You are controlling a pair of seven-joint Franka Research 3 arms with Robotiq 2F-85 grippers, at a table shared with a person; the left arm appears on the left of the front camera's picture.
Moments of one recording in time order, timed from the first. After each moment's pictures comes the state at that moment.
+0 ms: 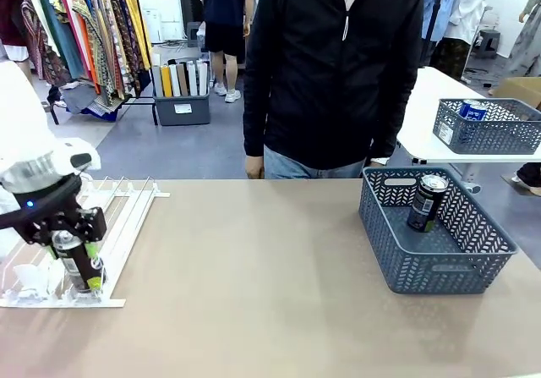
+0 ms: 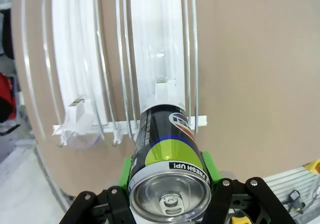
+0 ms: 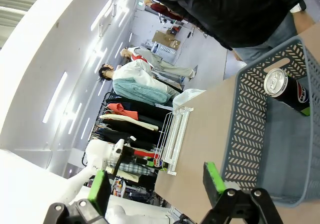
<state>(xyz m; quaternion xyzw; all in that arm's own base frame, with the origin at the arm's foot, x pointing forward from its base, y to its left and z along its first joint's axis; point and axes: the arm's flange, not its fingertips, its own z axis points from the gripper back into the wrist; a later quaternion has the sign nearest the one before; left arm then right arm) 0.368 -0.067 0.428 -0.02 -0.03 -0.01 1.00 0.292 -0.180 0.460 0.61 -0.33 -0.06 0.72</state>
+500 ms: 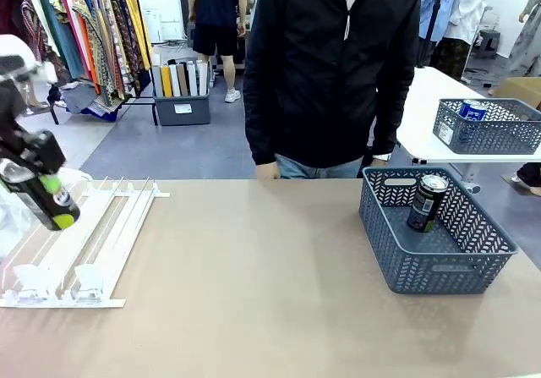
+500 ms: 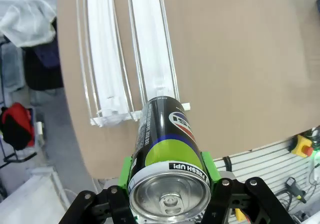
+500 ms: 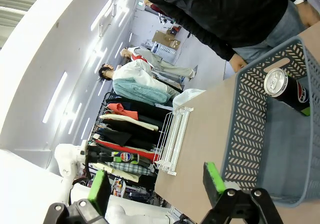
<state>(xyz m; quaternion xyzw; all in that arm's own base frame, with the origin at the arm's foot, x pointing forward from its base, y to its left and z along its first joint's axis) 0.310 -0.059 0.589 -0.02 -0.13 -0.06 0.99 0.292 -0.180 0.460 0.61 -0.33 -0.06 0.72</state>
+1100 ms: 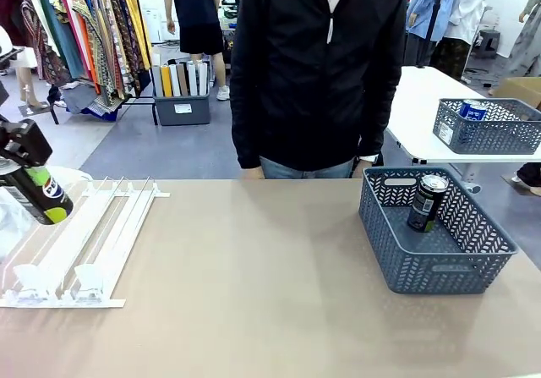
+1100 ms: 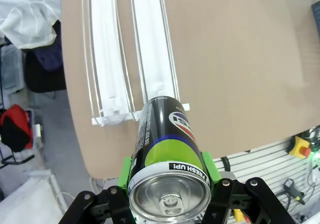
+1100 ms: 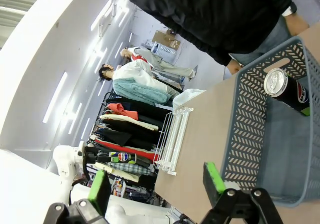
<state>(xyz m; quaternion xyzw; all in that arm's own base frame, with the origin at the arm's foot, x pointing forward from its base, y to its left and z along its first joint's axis) 0.302 -0.052 0.596 -0.03 -0.14 -0.05 0.99 0.292 -0.180 0.460 0.61 -0.33 -0.06 0.72</state>
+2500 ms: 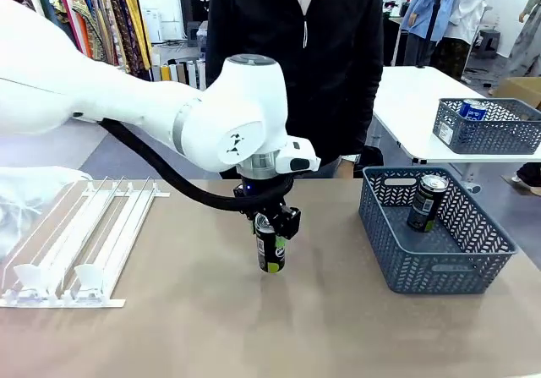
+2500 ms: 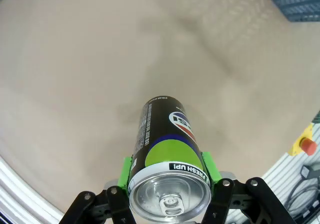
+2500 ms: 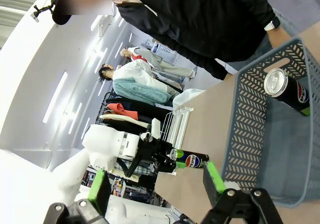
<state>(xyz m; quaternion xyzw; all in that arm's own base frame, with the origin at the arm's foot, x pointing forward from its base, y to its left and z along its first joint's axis) 0.419 -0.416 0.411 -0.02 -0.05 -0.37 0.93 0.292 -0.180 0.460 0.61 -0.33 -0.05 0.72</state>
